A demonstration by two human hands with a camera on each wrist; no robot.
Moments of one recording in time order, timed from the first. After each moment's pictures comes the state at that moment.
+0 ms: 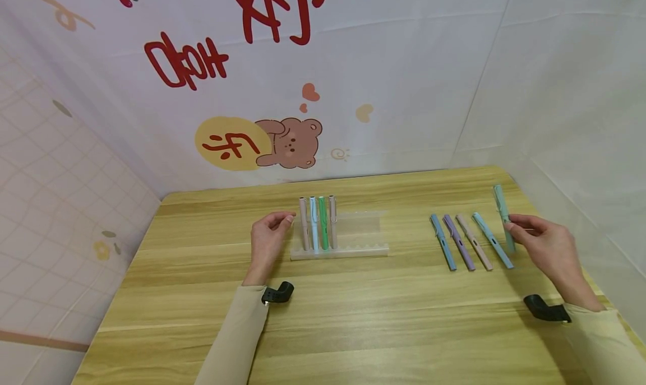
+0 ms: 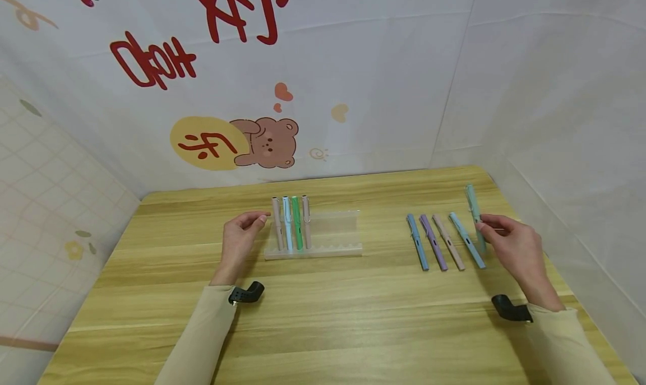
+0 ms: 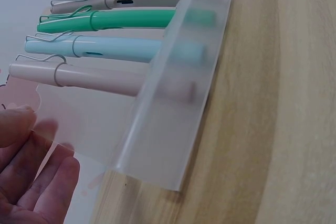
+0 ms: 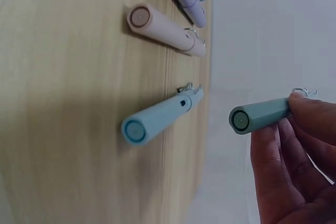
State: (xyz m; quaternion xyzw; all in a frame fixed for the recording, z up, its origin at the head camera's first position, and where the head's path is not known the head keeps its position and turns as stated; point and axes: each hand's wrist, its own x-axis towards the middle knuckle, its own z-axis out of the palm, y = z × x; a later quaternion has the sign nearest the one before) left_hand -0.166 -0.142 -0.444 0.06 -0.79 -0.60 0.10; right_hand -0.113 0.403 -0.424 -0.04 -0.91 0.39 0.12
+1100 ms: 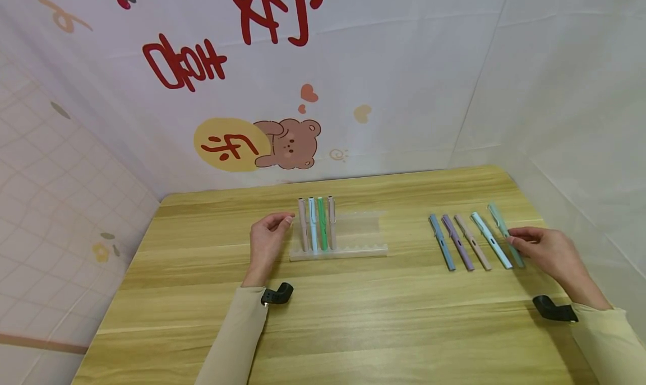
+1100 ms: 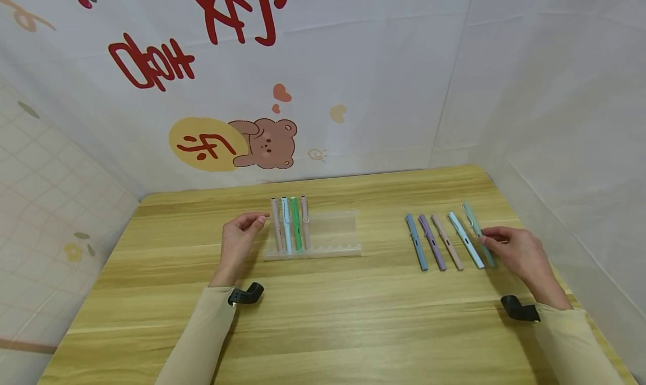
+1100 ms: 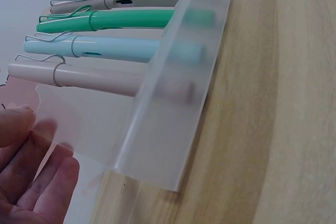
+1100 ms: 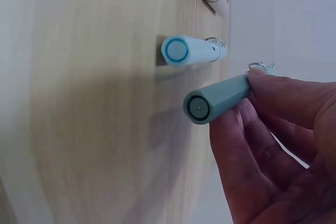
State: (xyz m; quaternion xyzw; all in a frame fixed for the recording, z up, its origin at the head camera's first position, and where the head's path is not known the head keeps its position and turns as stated) left_hand -0.167 -0.142 -0.447 0.06 -0.79 -0.61 0.10; right_hand -0.117 0.430 -0.435 -0.02 -0.96 0.28 -0.01
